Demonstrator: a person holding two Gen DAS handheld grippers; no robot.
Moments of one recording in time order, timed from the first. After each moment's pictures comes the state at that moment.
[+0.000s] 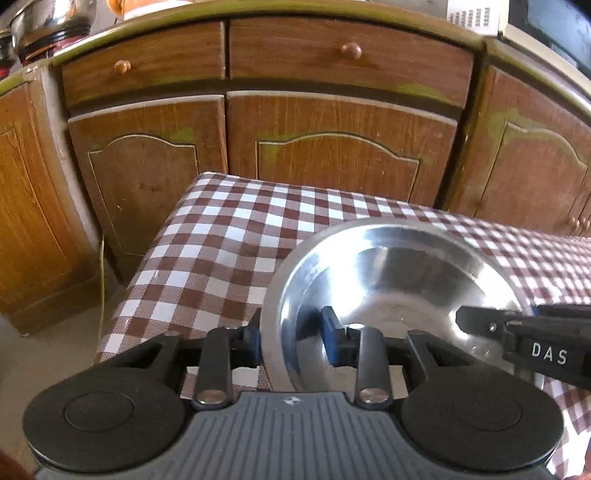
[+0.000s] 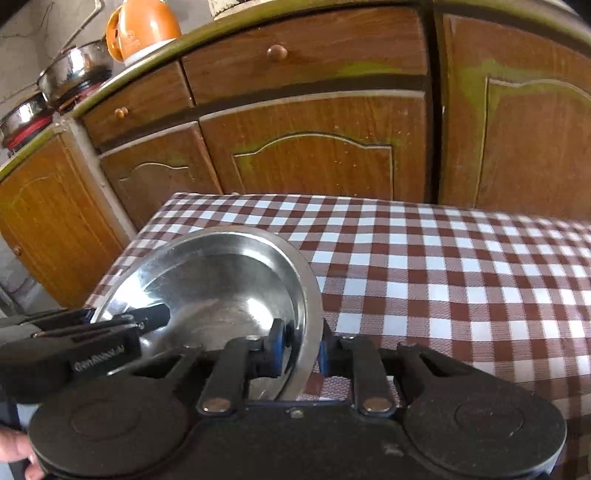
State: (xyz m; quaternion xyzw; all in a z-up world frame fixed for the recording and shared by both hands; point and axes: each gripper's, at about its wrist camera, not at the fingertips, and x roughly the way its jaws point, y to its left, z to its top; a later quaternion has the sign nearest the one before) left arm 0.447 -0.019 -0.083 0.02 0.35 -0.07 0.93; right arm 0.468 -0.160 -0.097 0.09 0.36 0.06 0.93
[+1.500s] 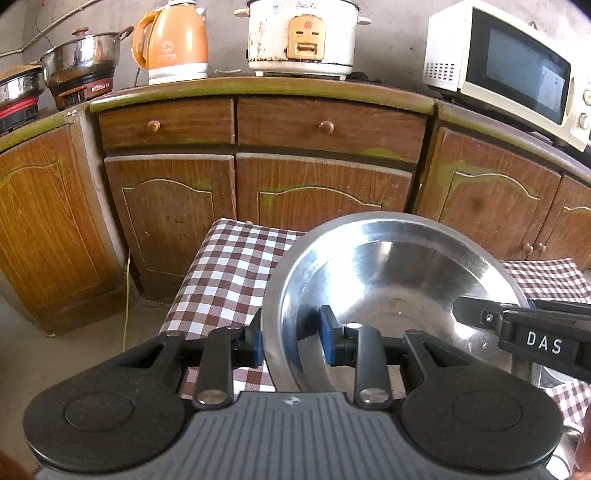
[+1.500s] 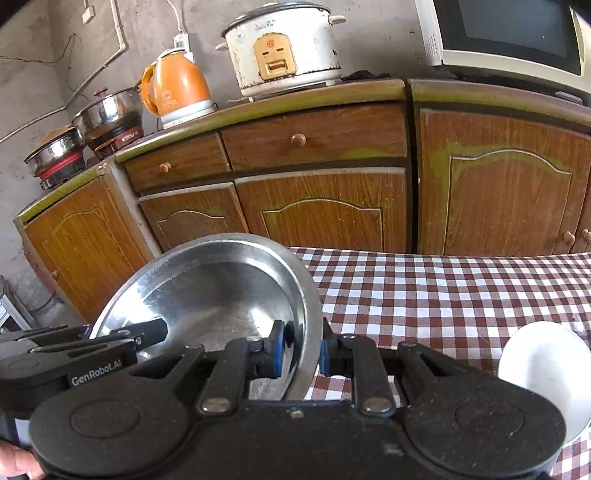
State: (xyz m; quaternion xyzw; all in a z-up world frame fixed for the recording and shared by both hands) left arm 0.345 -0.029 0.018 0.01 0.32 -0.06 0.94; right arm 0.356 -0.170 0.011 0.10 0.31 0.07 0.94
